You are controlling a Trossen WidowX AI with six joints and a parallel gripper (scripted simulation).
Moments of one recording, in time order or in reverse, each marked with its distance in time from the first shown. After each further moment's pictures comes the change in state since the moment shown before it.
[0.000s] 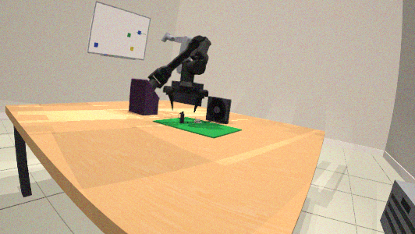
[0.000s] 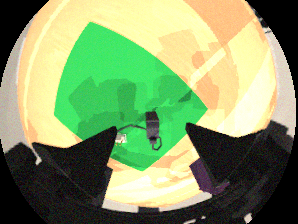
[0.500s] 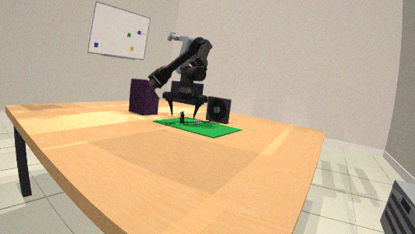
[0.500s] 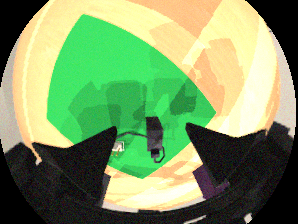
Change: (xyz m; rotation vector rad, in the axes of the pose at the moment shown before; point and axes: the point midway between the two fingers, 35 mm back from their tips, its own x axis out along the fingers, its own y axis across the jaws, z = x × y) arm 0.025 0.000 0.000 0.000 0.001 0.001
